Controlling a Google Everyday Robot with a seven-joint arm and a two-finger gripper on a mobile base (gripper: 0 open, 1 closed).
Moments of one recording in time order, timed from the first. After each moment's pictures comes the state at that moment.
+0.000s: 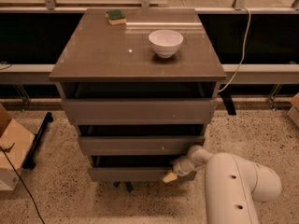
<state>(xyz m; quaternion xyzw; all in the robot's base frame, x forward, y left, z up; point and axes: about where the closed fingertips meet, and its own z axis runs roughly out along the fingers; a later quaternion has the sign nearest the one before) 0.636 -0.130 0.172 -0.48 0.83 0.20 0.19</state>
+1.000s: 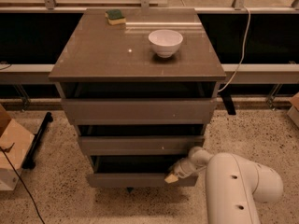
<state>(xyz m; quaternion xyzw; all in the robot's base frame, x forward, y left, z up) 0.636 -0.130 0.175 -0.48 0.83 0.20 0.19</state>
